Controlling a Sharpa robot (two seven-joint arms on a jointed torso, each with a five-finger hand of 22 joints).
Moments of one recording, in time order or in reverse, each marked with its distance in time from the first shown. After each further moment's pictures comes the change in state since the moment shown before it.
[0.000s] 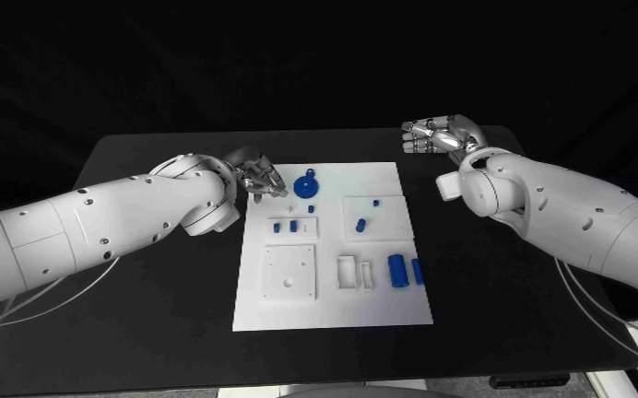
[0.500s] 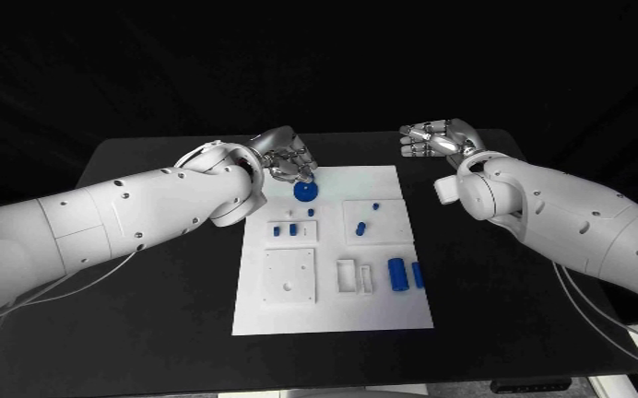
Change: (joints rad) left arm 0.026 0.112 0.001 -0.058 -0.124 -0.069 0.202; left_hand 0.084 0.022 0.000 -0.160 -0.025 0.023 0.016 -0.015 -0.261 -0.035 0.050 -0.152 -0.095 -0.004 0.025 -0.153 -0.083 0.042 -0.047 0.033 0.051 0.076; right arm 0.000 0.007 0.000 -0.003 0.000 0.000 0.000; right_hand 0.000 0.000 0.000 0.000 -0.001 0.000 0.000 0.000 0.000 0.000 0.000 0.000 0.000 0.000 0.000 0.000 0.000 0.000 0.000 0.000 0.000 0.000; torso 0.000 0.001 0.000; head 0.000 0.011
